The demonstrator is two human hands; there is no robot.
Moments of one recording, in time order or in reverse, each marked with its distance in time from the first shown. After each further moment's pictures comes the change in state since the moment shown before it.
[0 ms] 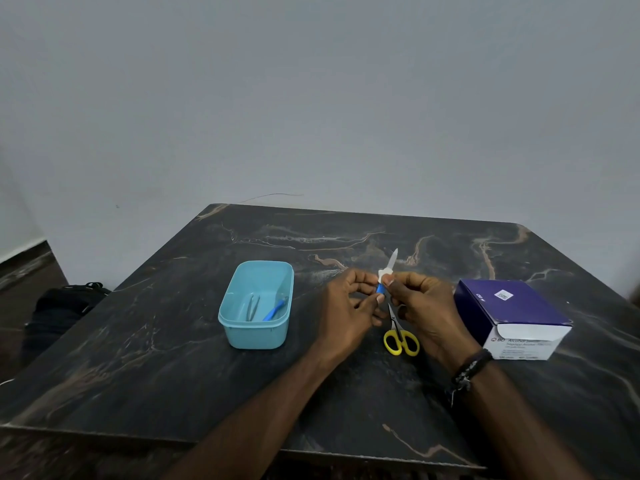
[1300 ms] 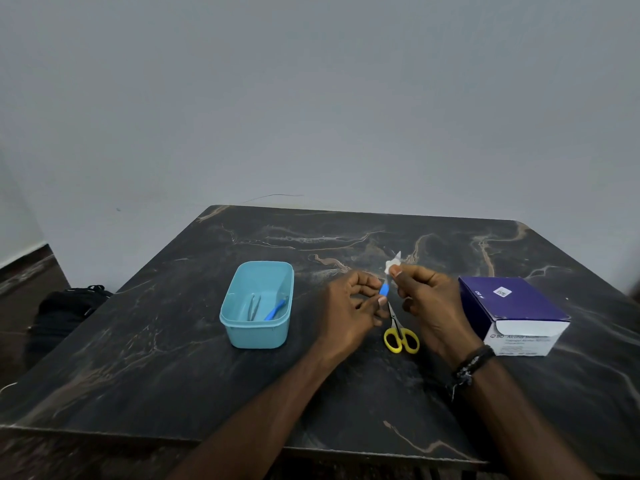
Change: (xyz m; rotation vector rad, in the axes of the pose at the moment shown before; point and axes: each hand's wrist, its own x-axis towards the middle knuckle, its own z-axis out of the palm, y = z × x) left_hand -0.001 -0.003 0.003 -0.040 -0.021 -0.052; right_hand 0.002 0.000 -0.003 0.093 0.107 -0.029
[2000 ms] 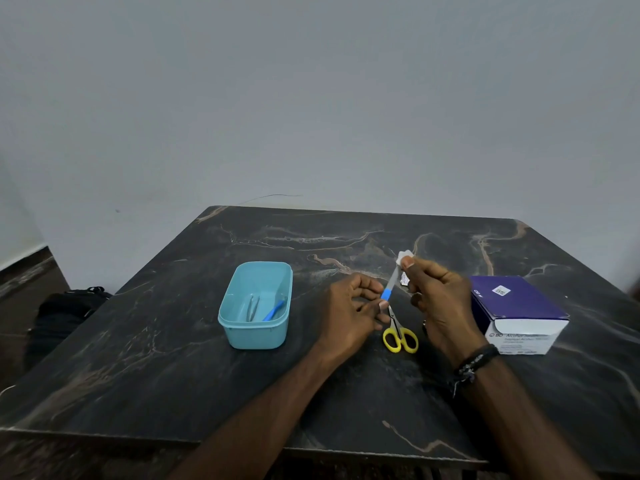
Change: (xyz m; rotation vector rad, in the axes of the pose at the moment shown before) left_hand -0.003 0.002 0.002 0.008 -0.036 -0.009; right_hand 0.004 0.000 -0.007 0.070 0.103 -0.055
